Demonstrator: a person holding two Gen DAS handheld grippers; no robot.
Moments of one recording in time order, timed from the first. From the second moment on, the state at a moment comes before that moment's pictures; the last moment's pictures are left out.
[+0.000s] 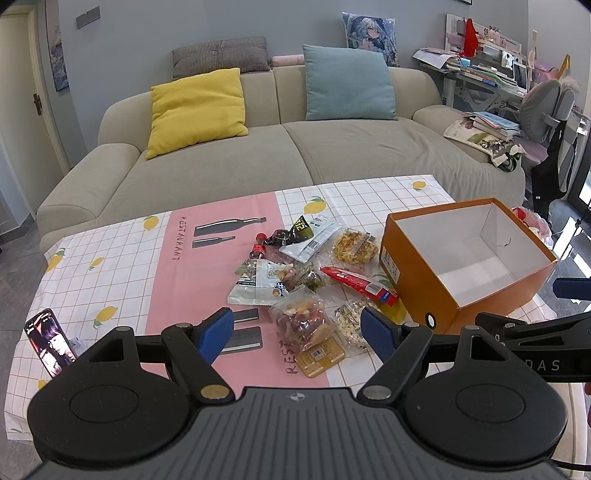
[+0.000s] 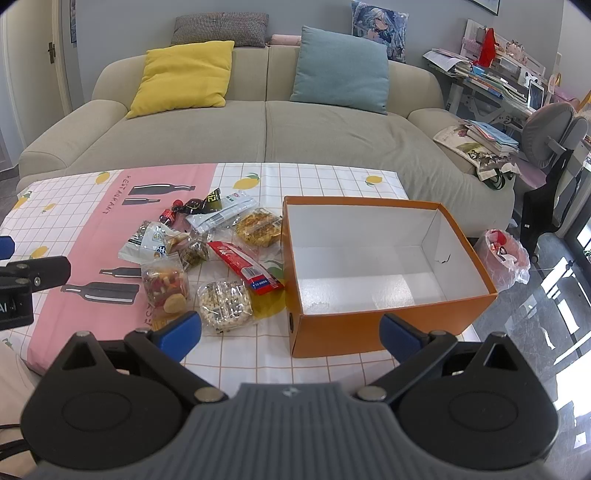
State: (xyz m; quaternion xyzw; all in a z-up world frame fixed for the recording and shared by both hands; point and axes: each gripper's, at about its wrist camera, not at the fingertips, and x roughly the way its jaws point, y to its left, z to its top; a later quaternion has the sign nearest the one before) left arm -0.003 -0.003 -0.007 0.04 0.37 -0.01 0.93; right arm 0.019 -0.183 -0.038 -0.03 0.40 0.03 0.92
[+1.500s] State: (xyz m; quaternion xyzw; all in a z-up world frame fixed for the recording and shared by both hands) left arm 0.079 0.045 -0.103 0.00 0.41 -0.06 0.91; right arm 0.124 -0.111 -0.143 -0.05 0.42 0.17 0.89
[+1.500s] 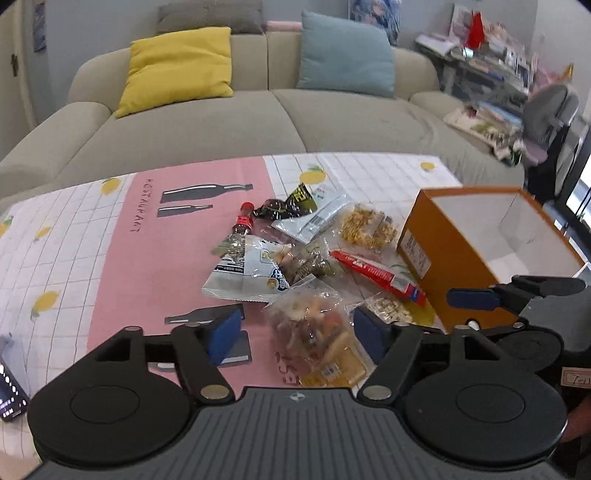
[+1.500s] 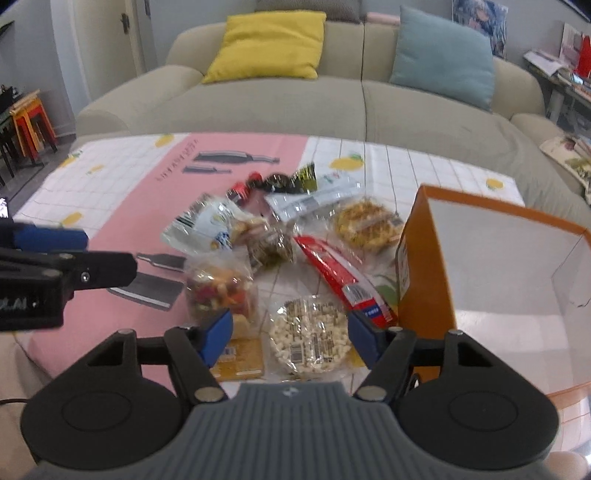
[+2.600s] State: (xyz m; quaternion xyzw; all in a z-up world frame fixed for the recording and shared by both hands) left arm 0.161 0.029 -0.191 -0.07 0.52 0.01 0.85; right arm 0.174 -0.102 -0.213 -0.08 0.46 0.15 0.87
